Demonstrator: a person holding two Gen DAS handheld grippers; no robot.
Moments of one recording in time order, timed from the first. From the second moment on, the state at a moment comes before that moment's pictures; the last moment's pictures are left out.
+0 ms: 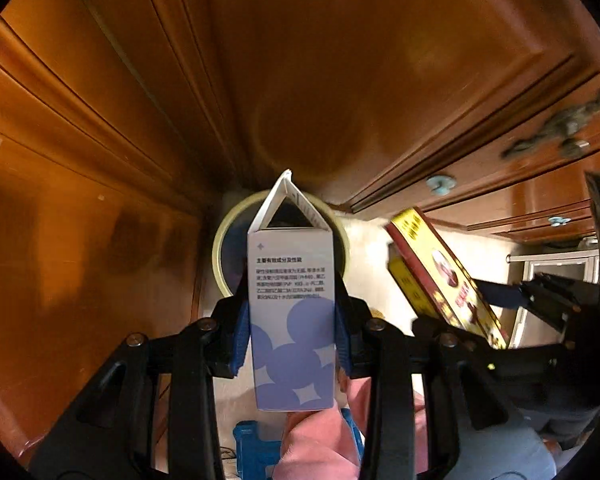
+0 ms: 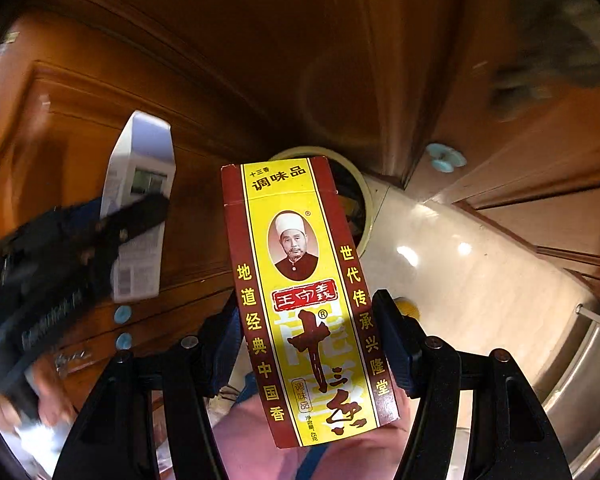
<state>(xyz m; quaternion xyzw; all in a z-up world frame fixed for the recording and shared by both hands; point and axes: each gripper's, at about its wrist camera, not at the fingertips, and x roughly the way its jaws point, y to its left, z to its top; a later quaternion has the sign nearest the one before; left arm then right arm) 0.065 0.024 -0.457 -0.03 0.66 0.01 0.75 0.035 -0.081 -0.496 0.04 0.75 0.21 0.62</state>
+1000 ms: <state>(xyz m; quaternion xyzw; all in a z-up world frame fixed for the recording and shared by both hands) 0.052 0.080 -0.453 -0.06 0.66 0.02 0.74 0.052 -0.047 -0.506 0.09 0.74 0.21 0.63</state>
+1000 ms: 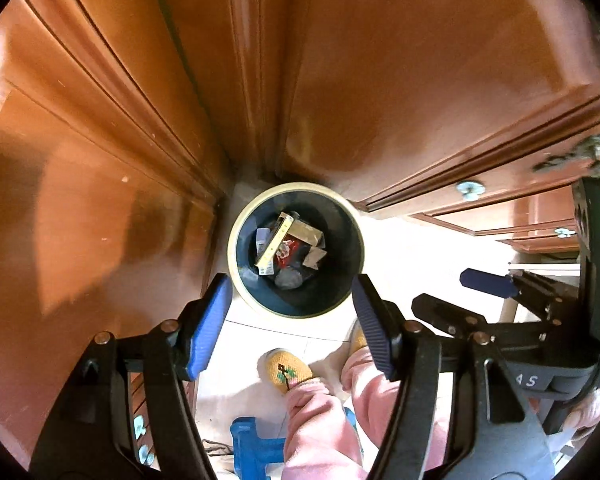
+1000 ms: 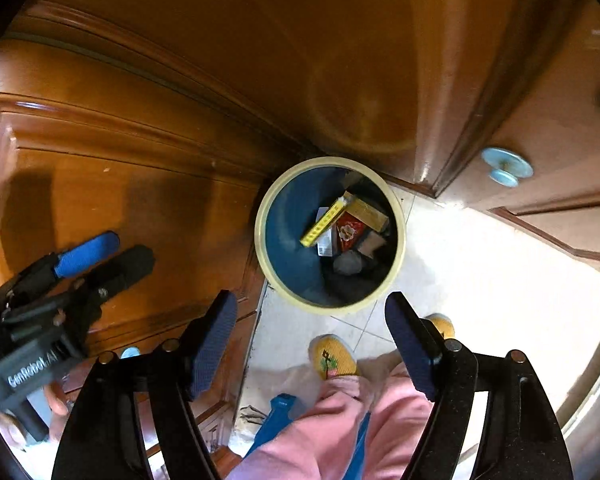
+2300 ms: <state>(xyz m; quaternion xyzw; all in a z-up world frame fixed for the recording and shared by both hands) 0.191 0.001 -0.032 0.05 0.43 -0.07 0.90 0.200 -0.195 -0.059 0.02 0.46 0.15 0.88</state>
